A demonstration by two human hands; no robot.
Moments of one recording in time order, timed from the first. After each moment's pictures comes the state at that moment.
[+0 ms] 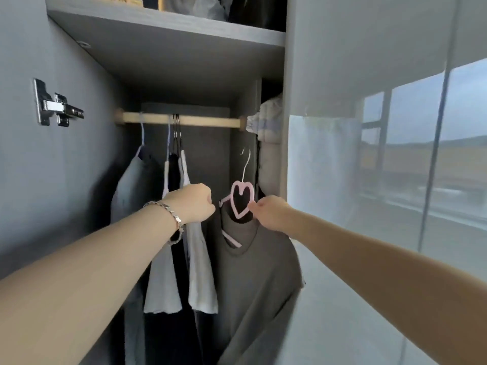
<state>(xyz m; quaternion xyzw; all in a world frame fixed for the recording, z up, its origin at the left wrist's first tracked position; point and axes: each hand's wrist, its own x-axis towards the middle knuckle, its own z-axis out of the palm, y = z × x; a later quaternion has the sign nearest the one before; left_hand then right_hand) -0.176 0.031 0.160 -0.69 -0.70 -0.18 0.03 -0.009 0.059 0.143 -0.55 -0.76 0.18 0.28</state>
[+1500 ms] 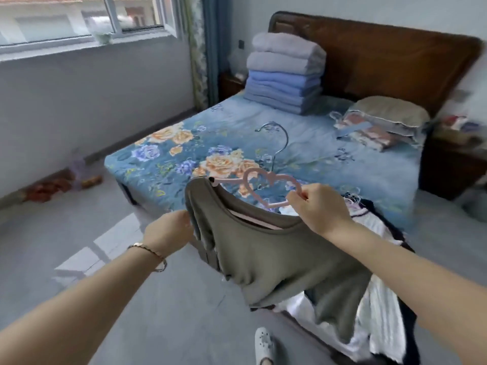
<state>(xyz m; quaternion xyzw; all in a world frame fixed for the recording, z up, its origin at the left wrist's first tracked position) 0.335 -0.411 -0.186 -0.96 0.22 0.11 -0.10 0.177 -0.624 -0.115 -0.94 0.25 -0.14 0.20</state>
